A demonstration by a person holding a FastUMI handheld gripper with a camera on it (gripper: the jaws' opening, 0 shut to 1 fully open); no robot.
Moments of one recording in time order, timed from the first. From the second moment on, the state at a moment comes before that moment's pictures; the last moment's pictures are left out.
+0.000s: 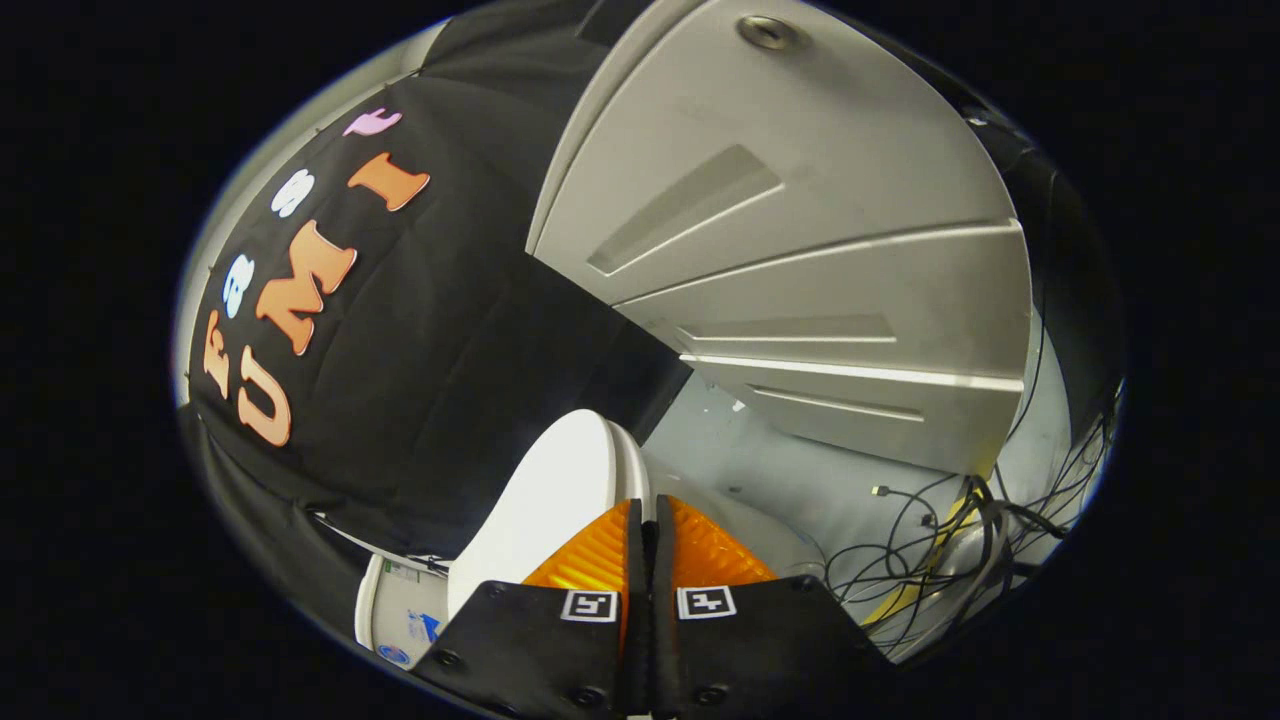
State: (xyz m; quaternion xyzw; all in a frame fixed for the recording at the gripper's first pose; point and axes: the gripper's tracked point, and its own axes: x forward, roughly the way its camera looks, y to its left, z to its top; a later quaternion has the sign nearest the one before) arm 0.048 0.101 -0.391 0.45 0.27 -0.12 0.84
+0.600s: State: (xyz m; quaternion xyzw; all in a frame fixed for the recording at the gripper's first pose) arm 0.076 0.095 -0.349 0.38 0.22 -0.13 0.89
